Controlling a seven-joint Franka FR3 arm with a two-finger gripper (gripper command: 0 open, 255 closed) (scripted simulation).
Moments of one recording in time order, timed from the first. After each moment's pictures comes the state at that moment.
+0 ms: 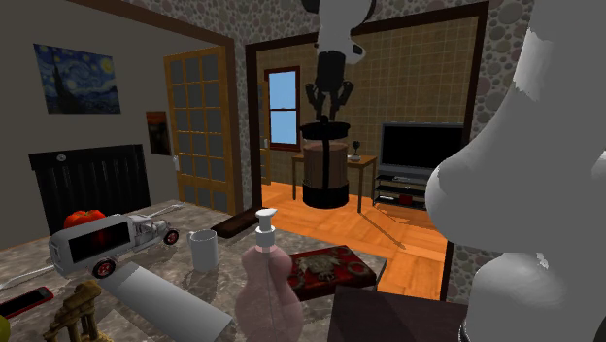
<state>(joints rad) 0.22 -0.09 0.33 -1.77 0.19 1.54 0.83</state>
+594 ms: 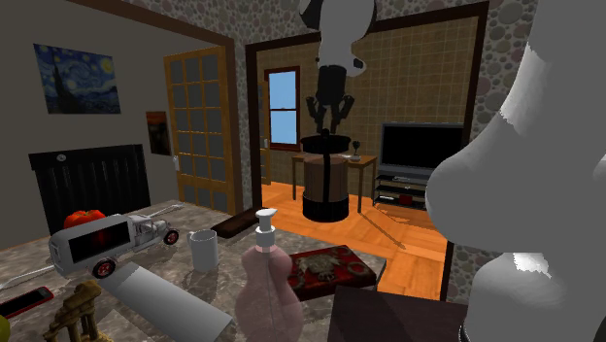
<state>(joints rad) 0.22 -0.12 0.33 -1.89 0.20 1.63 0.81</state>
